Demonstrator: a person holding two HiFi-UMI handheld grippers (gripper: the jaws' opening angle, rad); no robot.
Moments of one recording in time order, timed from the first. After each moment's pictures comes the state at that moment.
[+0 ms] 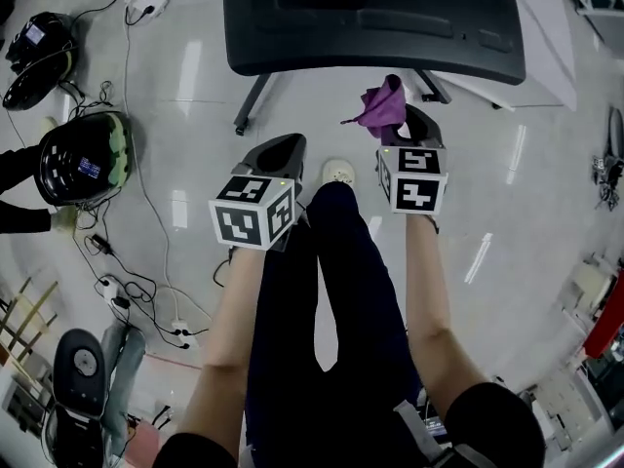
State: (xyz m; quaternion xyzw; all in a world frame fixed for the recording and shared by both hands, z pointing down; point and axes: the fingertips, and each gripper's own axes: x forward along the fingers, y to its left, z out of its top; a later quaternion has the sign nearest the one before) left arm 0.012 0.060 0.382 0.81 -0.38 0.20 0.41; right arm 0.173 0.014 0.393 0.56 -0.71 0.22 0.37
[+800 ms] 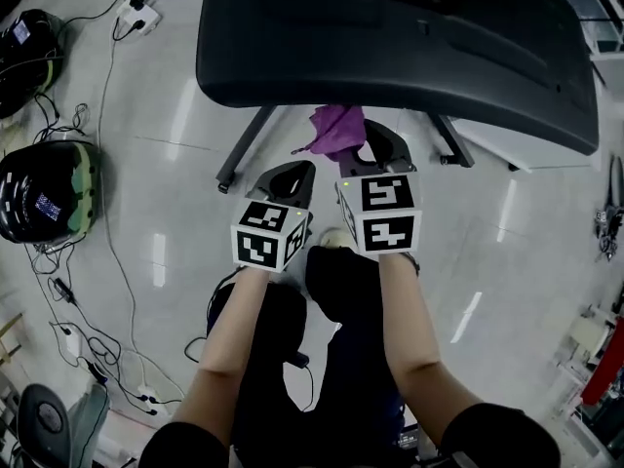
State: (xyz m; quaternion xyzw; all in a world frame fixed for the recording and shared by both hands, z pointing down) left arm 0.031 0.004 0.593 0.84 -0.40 0.17 0.33; right arm 0.077 -0.061 0.526 0.50 -0.79 0.17 0.32
